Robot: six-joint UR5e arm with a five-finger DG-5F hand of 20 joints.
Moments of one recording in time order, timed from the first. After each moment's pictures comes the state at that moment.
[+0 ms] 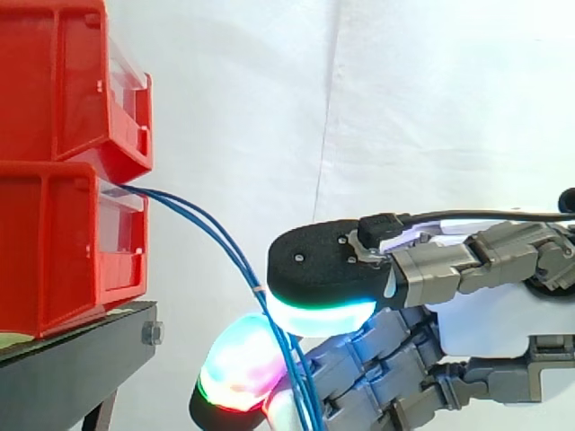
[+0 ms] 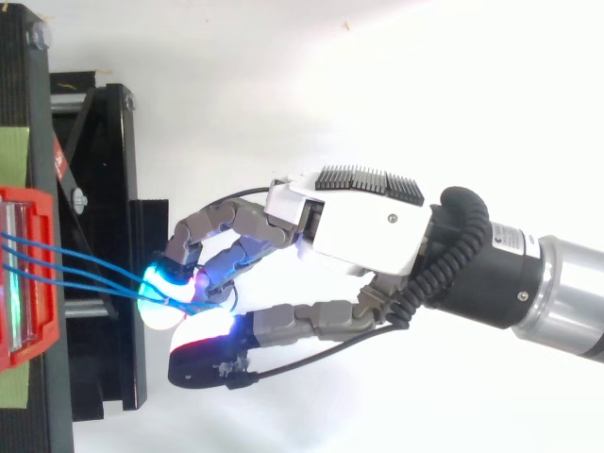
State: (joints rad) arm 0.24 -2.33 -1.19 -2.81 -1.03 -0.23
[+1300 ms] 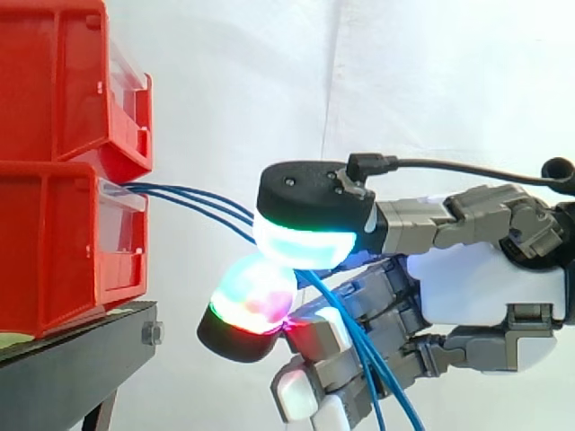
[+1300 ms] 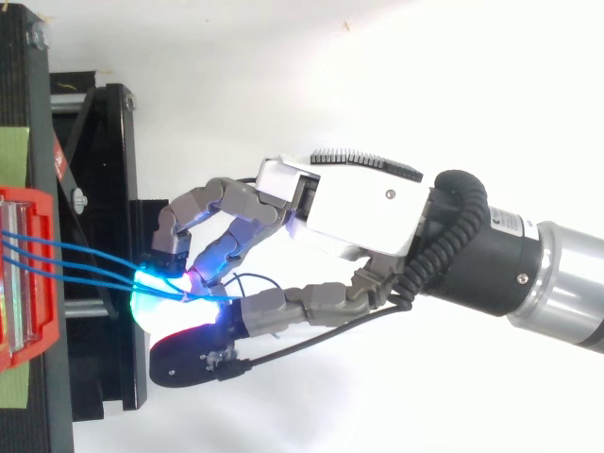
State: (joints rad) arm 0.23 -2.33 -1.17 -2.79 -1.03 -0.18
